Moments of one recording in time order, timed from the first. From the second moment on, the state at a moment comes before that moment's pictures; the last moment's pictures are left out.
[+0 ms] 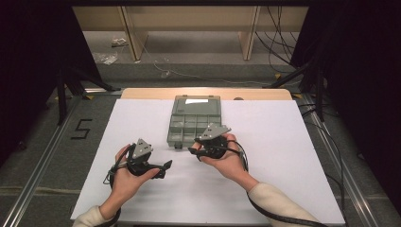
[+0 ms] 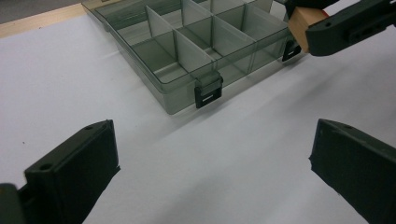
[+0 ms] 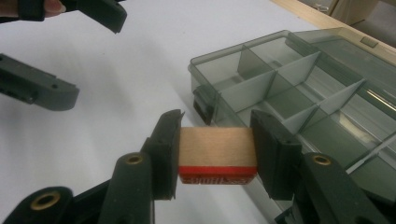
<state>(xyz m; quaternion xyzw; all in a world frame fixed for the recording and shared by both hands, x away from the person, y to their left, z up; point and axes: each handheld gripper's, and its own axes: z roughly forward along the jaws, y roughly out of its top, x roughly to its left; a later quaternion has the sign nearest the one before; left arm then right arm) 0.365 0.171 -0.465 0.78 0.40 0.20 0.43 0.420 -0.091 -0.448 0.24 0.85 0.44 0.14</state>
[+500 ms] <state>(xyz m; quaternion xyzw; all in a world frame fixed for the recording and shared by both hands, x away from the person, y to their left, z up) 0.365 0.171 -0.465 0.78 0.40 0.20 0.43 0.445 -0.071 -0.446 0.26 0.85 0.44 0.14</state>
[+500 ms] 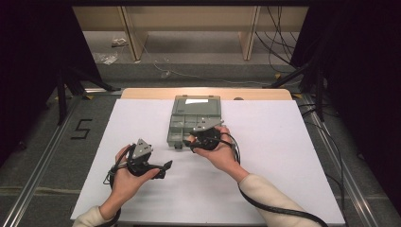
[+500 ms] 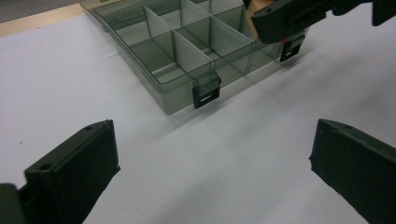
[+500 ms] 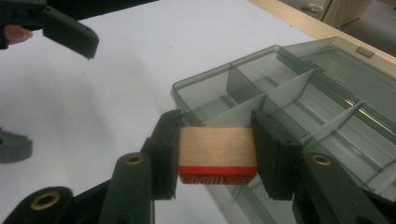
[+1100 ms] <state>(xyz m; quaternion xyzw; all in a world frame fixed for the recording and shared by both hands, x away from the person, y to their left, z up) 0.364 0.171 -0.465 0.78 0.40 0.20 0.43 0.474 -0.043 -0.442 0.27 0.85 0.44 0.14</state>
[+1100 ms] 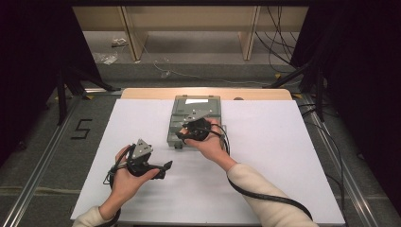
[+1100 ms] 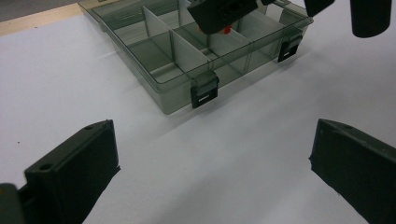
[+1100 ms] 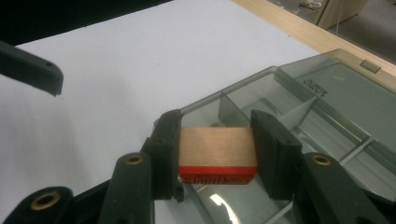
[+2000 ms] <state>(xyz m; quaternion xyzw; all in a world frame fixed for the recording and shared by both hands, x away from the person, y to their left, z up) 0.364 0.171 -0.465 0.78 0.40 0.20 0.44 0.517 -0.014 -0.436 0.29 0.85 0.41 0.14</state>
